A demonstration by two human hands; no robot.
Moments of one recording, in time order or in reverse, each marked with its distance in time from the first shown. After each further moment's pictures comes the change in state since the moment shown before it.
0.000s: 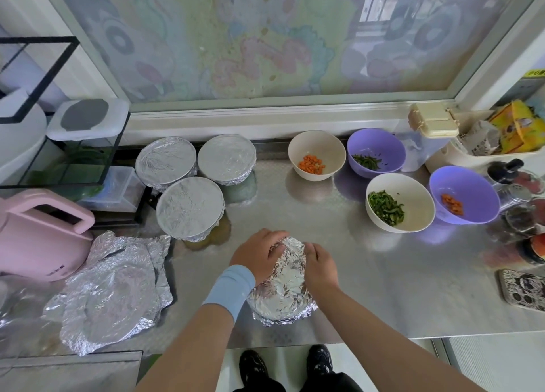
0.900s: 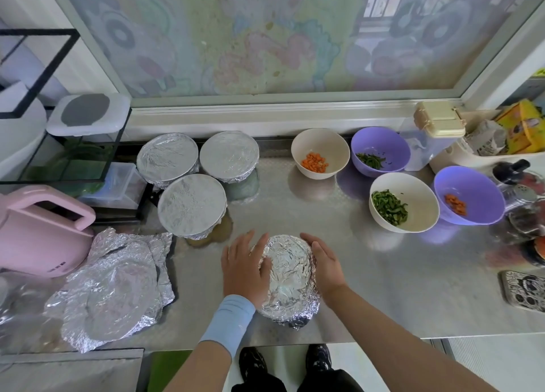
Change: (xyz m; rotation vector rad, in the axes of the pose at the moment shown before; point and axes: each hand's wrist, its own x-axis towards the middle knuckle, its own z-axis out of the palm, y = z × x) left_hand -0.039 -0.017 0.031 0.121 0.361 -0.162; right_hand 0.006 0.007 -0.007 0.337 -0.148 -0.096
